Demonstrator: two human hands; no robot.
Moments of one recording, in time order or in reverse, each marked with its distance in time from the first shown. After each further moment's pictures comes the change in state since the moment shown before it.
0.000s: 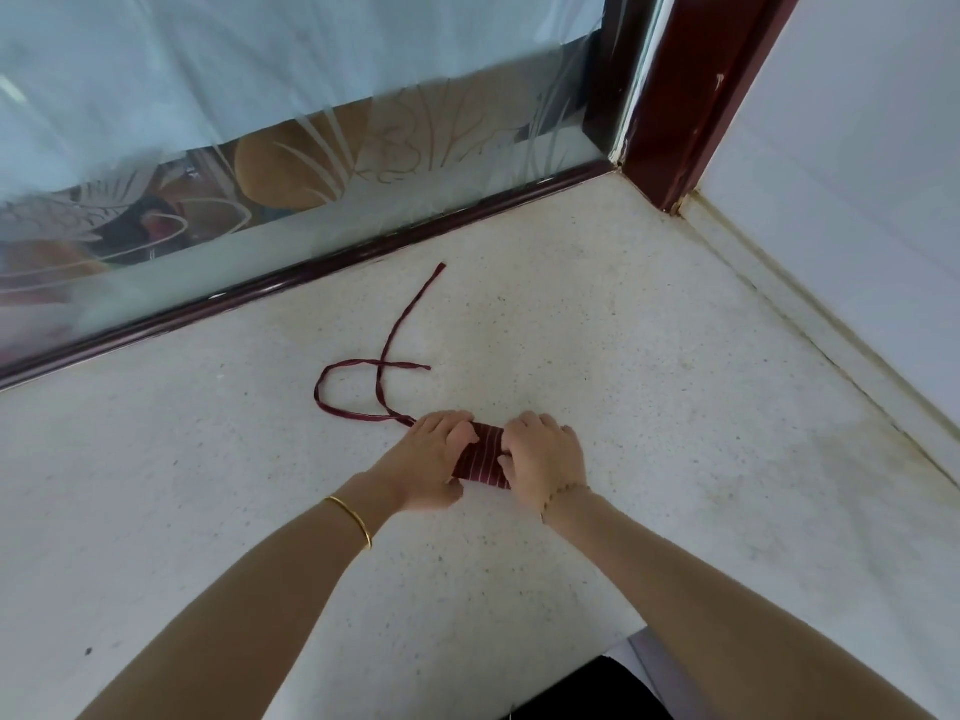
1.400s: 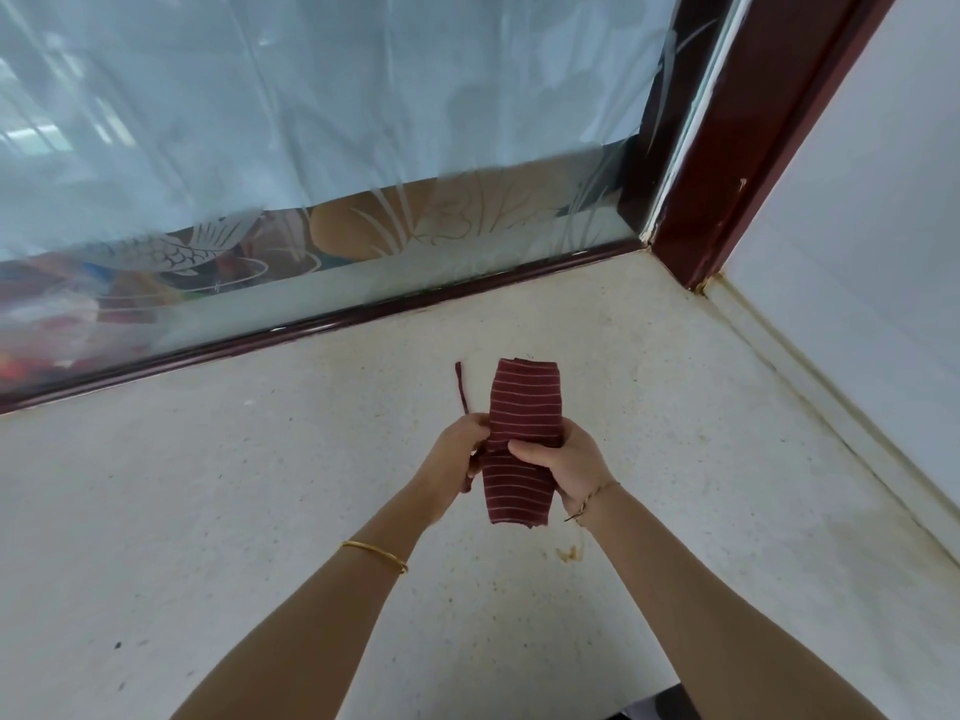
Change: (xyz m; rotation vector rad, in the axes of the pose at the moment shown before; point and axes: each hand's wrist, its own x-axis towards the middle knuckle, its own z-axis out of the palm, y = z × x) left_hand 0.014 0.042 -0.071 -1.393 0.237 -0.634; right_hand 0.024 0.006 -0.047 1.482 -0.091 0.278
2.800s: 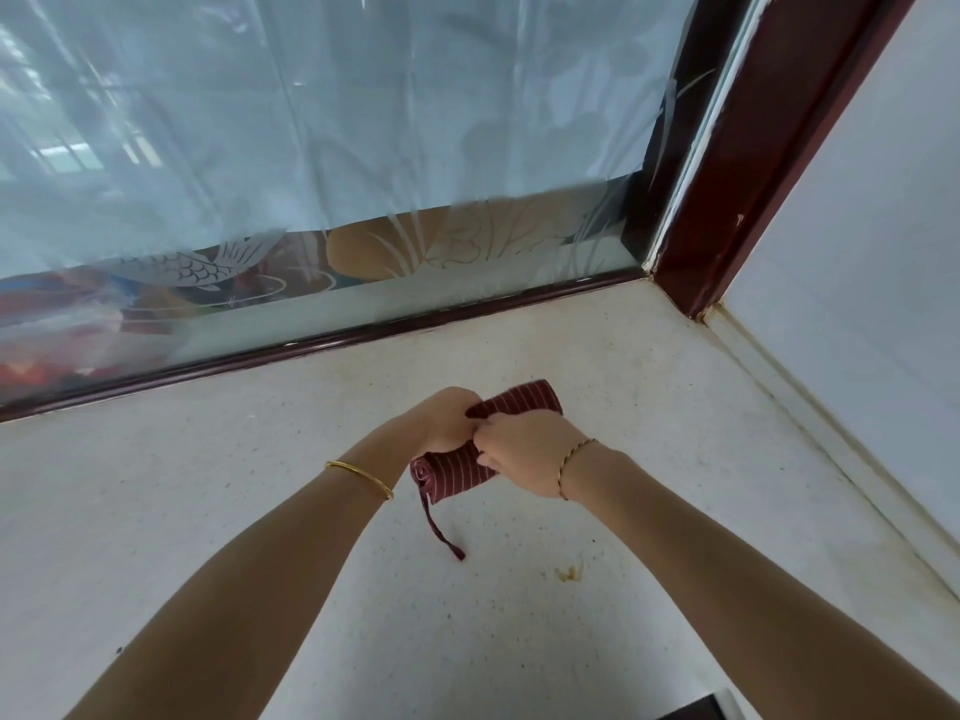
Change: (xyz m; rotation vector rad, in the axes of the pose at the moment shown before) left_hand 0.003 0.081 -0.023 0.959 -0.037 0.022; right_hand -0.020 -0.087 0.043 -1.815 -0.510 -0.619
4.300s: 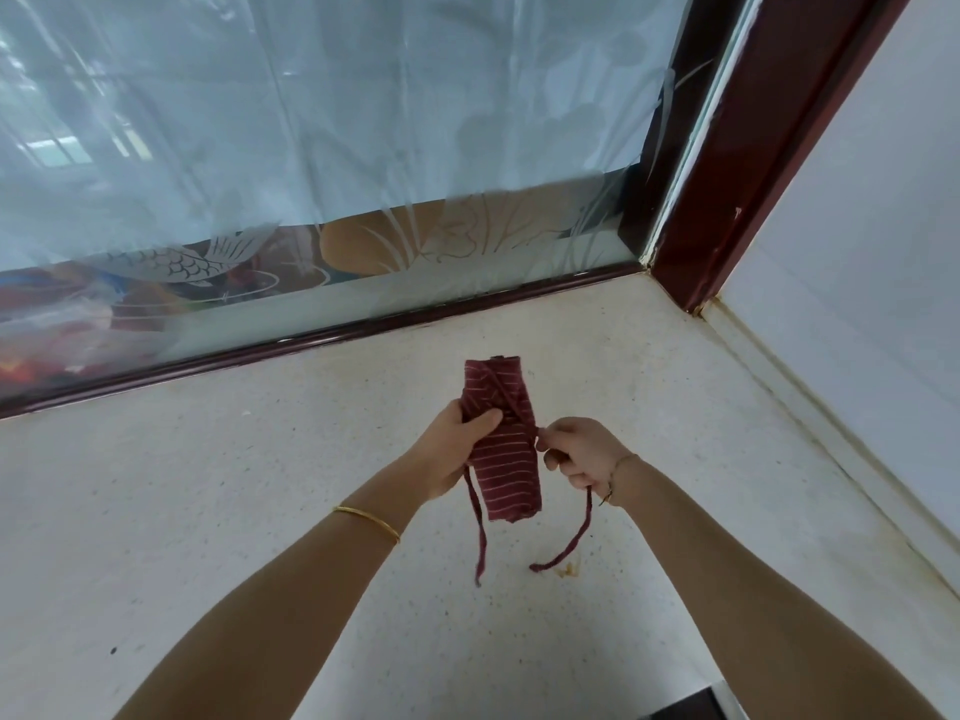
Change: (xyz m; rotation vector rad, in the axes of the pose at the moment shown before) left_hand 0.003 -0.014 0.048 -1.209 -0.003 -0.035; right_hand -0.013 0.055 0.066 1.541 0.133 0.665
